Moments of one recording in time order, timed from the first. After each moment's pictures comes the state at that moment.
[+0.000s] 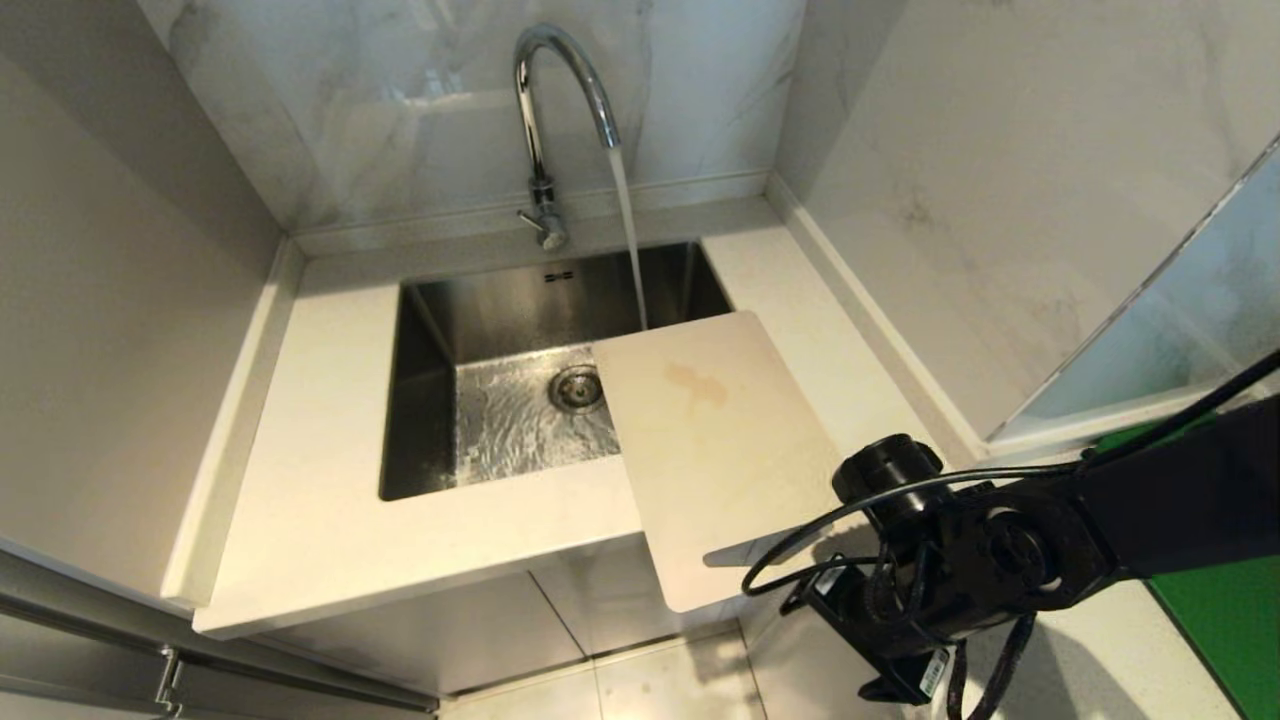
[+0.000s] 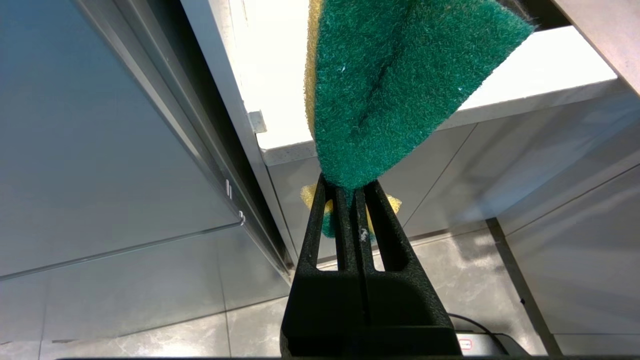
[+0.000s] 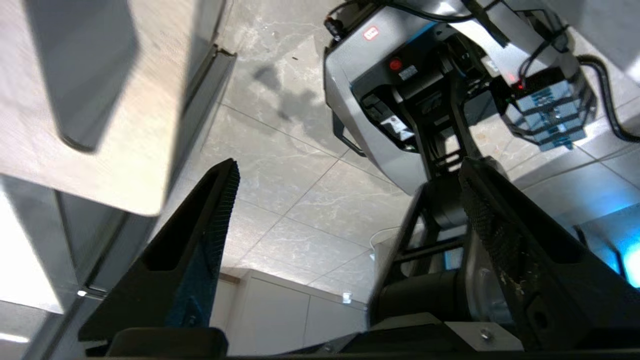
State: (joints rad) left arm 0.00 0.00 -0.02 0.04 0.00 0.00; right arm 0.36 1.86 -0.92 0.18 0.12 1.11
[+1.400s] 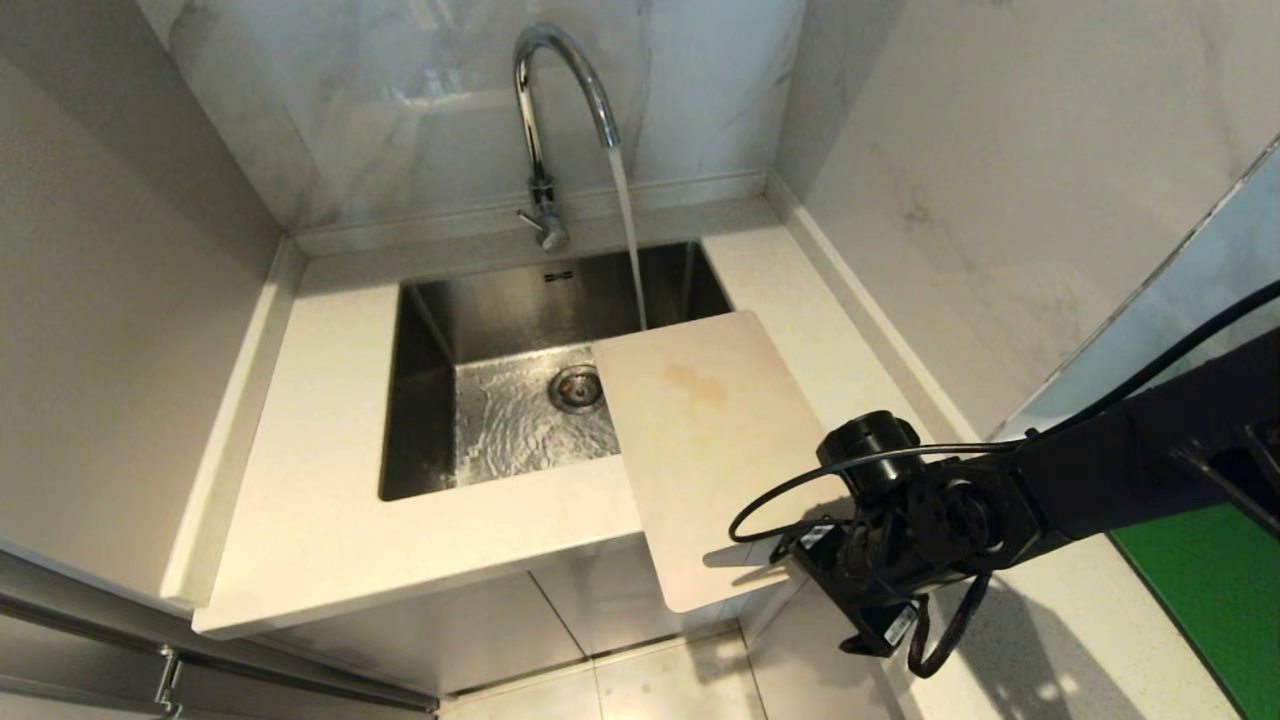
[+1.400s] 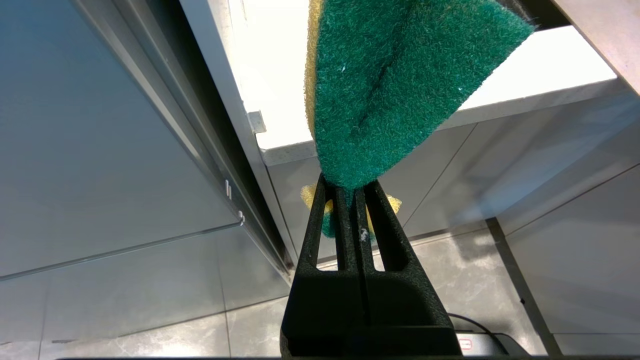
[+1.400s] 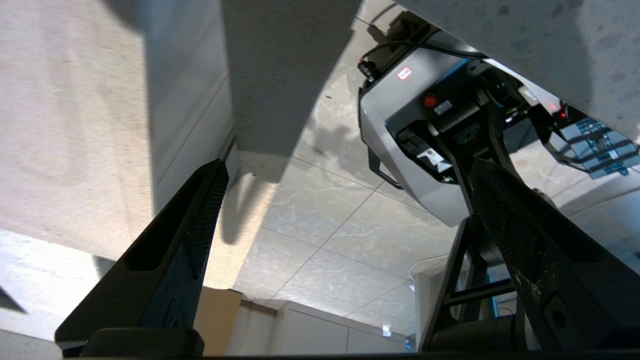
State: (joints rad) left arm 0.00 0.00 -0.02 0.04 0.00 0.00; right arm 0.32 1.96 -1.02 0.11 0.08 1.18
